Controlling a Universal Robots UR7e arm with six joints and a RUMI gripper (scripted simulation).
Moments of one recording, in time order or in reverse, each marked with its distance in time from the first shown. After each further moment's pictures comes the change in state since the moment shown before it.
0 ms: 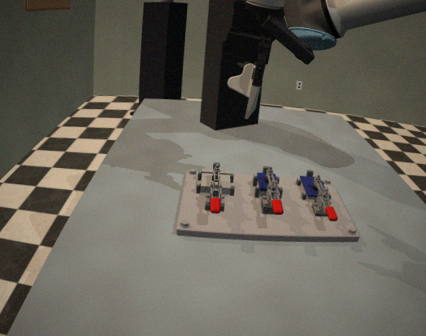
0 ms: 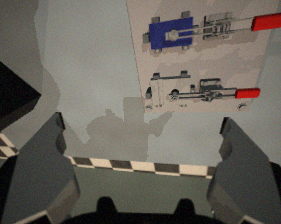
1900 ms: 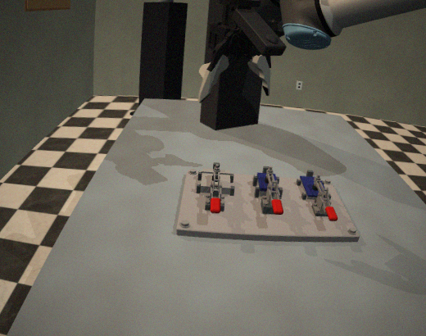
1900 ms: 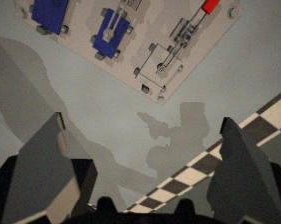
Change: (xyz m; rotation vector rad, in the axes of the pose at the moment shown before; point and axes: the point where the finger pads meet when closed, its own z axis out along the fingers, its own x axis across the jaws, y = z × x) arm 0.017 0.031 -0.004 0.123 0.073 0.847
